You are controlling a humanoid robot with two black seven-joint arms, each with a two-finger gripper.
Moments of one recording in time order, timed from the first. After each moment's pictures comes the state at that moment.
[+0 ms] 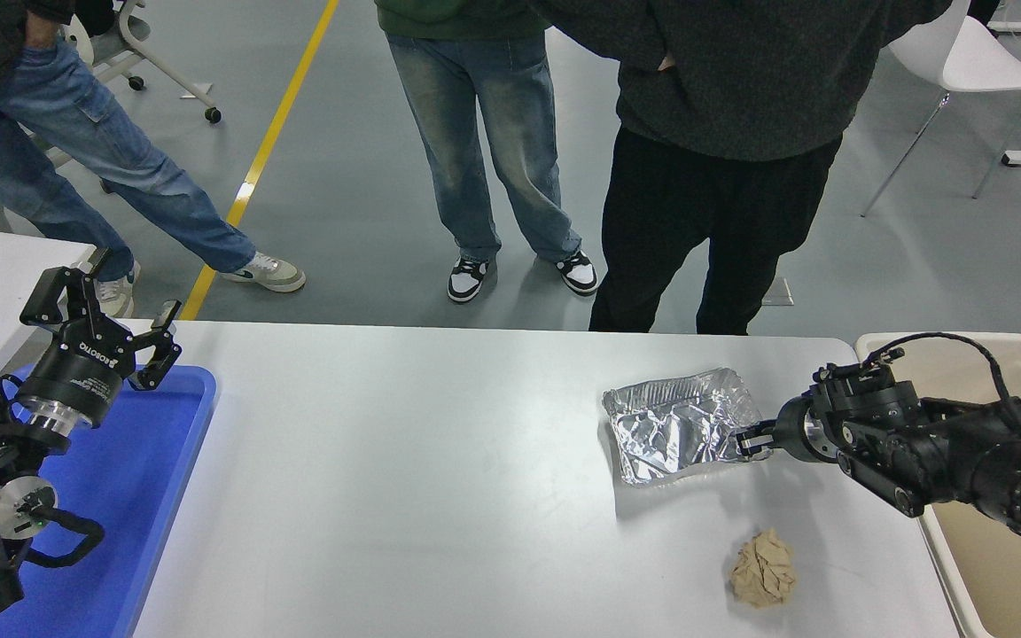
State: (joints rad) left arm -0.64 0.46 -0.42 -0.23 0.02 -0.78 -0.81; right arm 0.98 -0.24 -0.30 0.42 -1.37 0.21 0.20
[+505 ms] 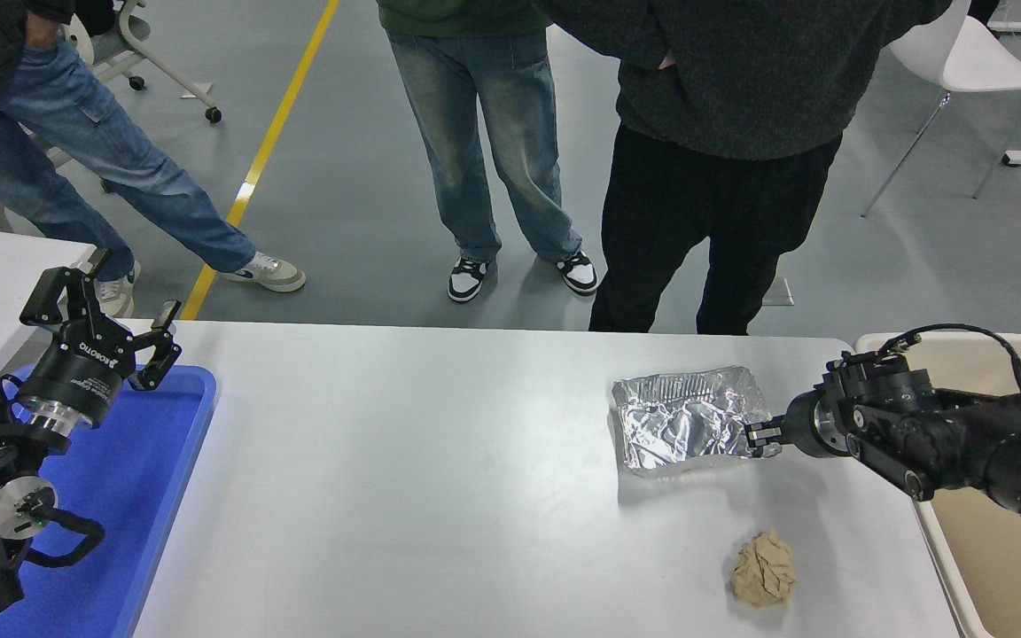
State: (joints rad) left arm -0.64 0.46 -0.42 -0.23 0.02 -0.78 -0.81; right arm 1.00 -0.28 -0.29 0.44 -1.28 0.29 0.21
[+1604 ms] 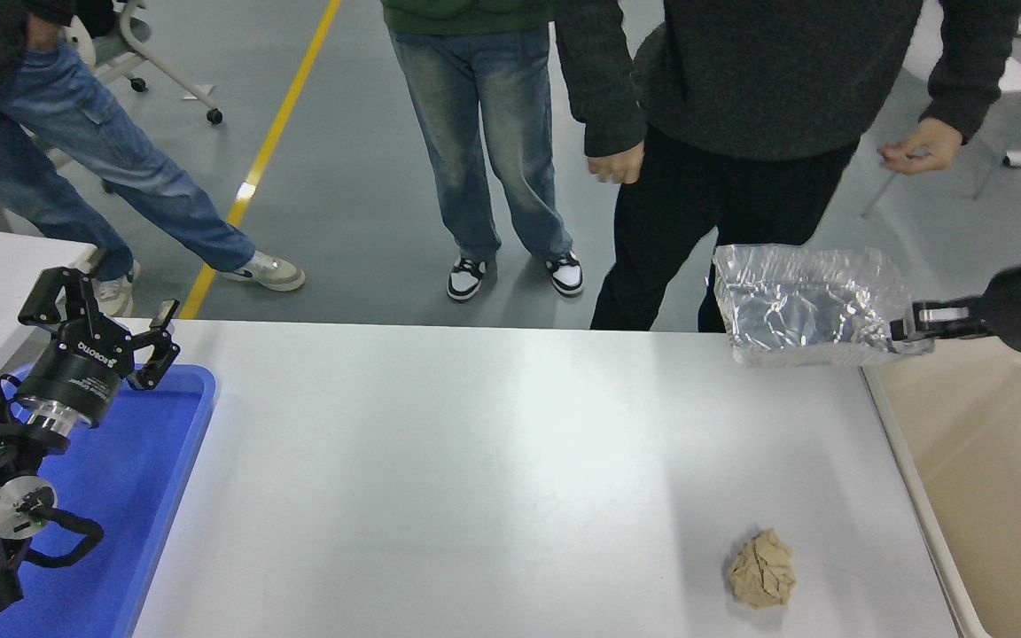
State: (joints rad) left arm -0.64 0.46 -0.42 -0.23 0.02 -0.78 -0.81; right arm 1.48 -1.08 -0.20 1.19 -1.19 0.60 0.21
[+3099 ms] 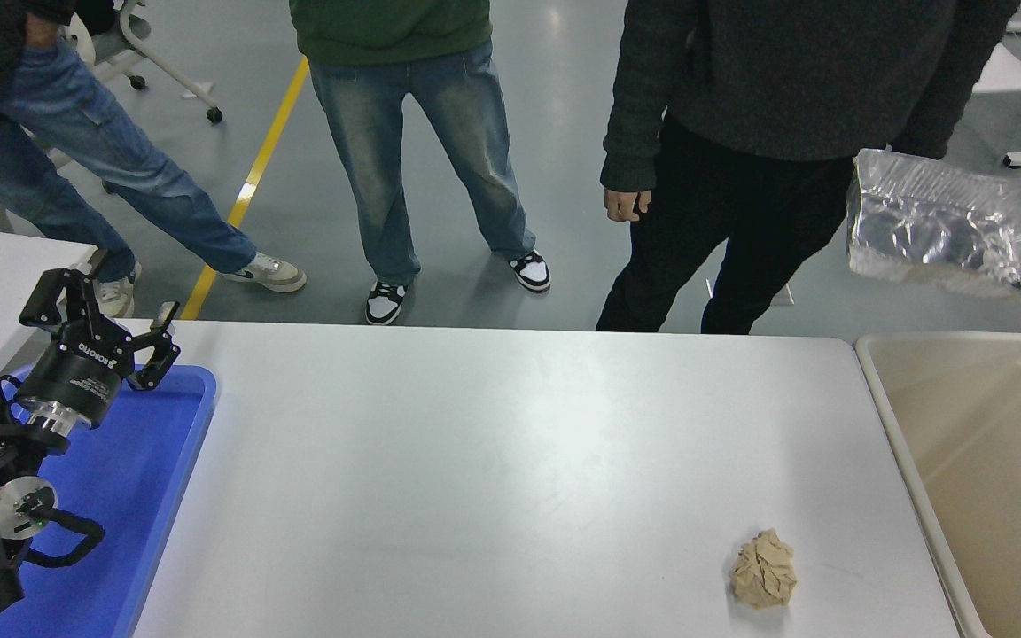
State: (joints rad) left arm -0.64 0.46 -0.42 -0.23 0.02 -0.78 -0.81; right arm 1.31 -1.04 -0.18 0.79 -1.01 0.40 0.20
